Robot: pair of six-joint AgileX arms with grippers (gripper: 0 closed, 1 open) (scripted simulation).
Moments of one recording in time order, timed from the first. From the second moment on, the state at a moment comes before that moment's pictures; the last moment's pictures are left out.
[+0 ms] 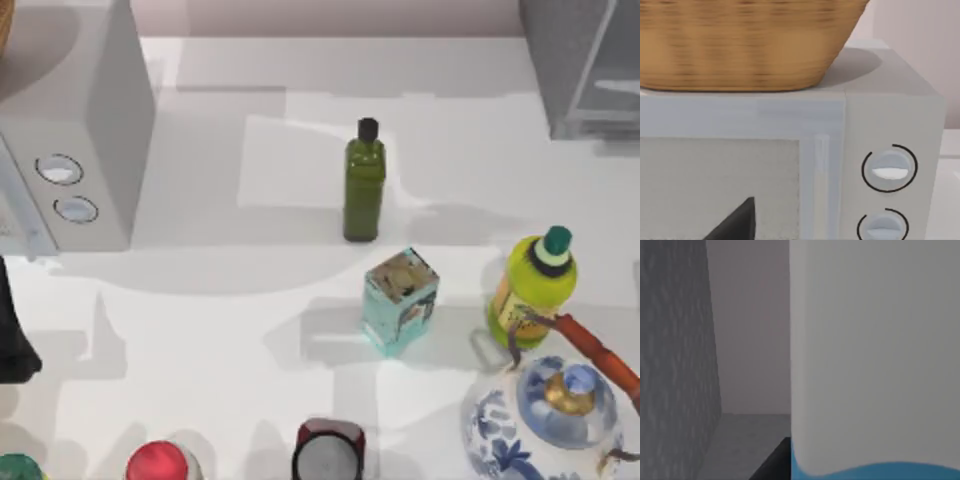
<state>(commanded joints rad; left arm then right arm) 0.00 0.00 0.00 0.00 0.00 0.00 -0.21 1.83 0.87 0.98 -0.18 0.01</state>
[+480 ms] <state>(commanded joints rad) 0.00 0.00 0.00 0.00 0.00 0.00 -0.14 1.29 0.60 0.68 -0.13 0.01</state>
